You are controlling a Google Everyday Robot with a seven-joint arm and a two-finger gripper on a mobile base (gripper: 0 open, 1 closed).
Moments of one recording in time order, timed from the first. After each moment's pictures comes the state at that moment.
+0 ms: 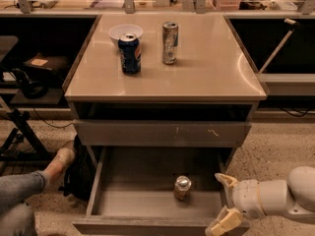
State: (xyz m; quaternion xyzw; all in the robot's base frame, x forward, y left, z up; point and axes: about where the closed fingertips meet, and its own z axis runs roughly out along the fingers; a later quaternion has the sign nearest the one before) arm 0.378 -0.159 0.587 -0.47 0.76 0.31 0.32
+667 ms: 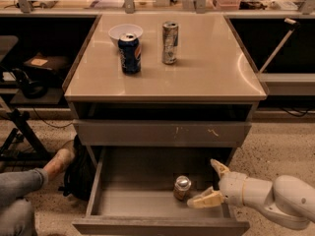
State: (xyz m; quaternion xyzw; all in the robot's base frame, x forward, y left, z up) arm 0.451 -0.144 0.569 -0.36 0.76 0.31 0.44
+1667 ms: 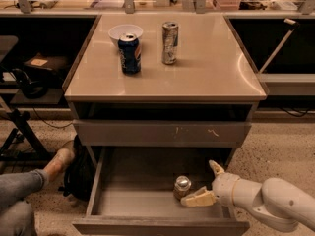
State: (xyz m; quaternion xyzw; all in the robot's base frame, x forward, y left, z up) arm 0.469 -0.136 0.546 -0.34 0.79 0.27 0.44
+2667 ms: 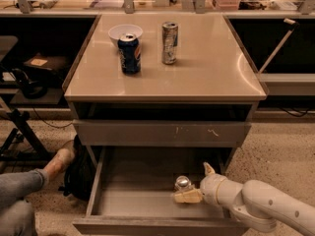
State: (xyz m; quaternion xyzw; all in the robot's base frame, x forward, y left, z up) arm 0.490 -0.116 0.508 -0.30 0.82 0.23 0.43
